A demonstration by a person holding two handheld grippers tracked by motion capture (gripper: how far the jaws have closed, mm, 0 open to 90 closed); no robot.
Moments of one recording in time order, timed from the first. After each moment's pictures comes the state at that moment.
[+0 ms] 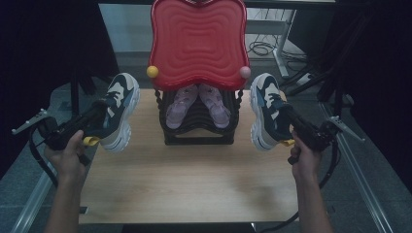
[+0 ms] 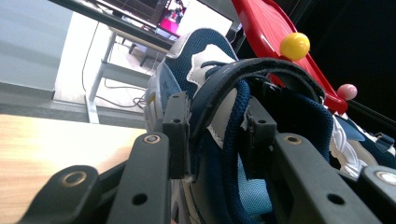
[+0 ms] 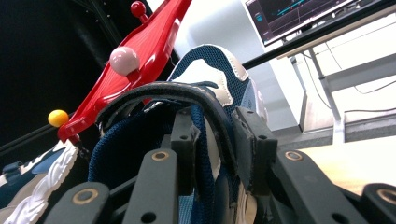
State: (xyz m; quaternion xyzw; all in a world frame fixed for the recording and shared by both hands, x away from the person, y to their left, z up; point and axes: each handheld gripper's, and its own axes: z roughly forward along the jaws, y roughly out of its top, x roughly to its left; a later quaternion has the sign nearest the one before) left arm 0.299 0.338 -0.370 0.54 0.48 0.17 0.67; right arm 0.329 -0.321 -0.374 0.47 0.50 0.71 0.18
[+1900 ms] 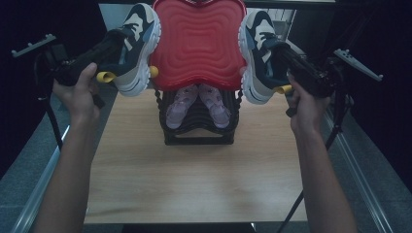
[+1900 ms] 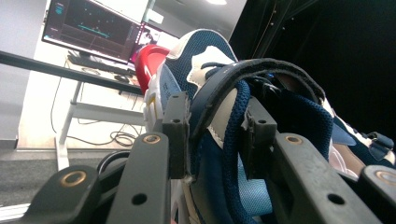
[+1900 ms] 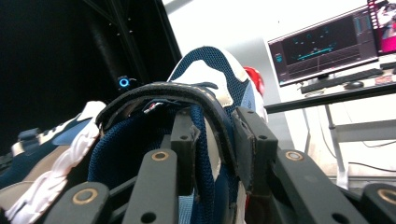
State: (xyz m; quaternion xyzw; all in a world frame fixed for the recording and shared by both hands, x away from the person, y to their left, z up) left arm 0.366 0.271 -0.223 0.53 0.43 0.19 0.70; right arm 0.361 -0.264 -0.220 0.41 0.52 0.71 0.24
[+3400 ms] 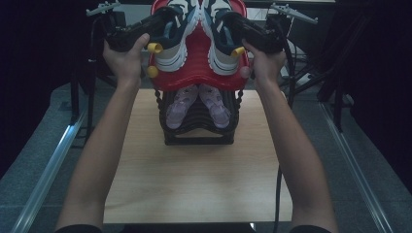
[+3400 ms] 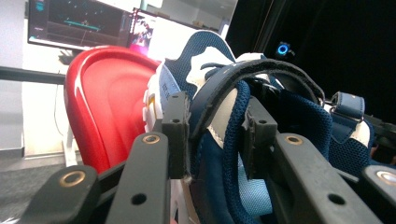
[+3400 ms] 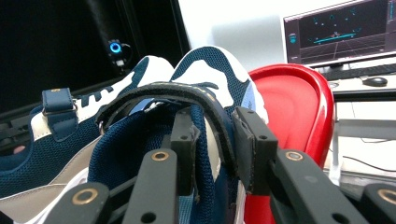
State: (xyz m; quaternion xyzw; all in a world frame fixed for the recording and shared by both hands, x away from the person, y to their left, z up) left arm 0.446 0.180 -0.196 0.59 0.42 0.22 0.66; right arm 0.456 -0.171 -0.185 0.40 0.60 0.65 0.25
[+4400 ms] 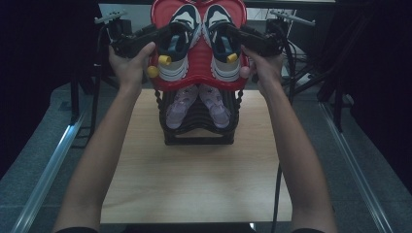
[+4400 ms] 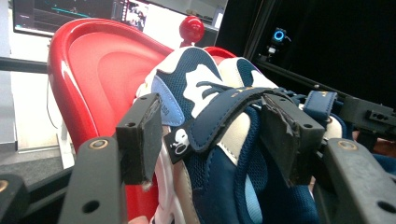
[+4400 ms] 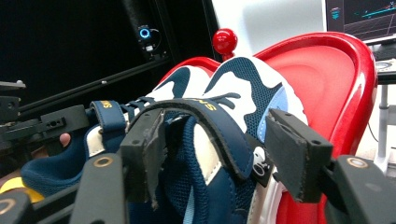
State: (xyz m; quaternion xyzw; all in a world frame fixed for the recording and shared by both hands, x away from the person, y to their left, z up) left arm 0.448 0.179 -0.210 0.60 0.41 0.20 0.65; right arm 0.469 -0.181 -0.199 0.37 0.62 0.66 0.17
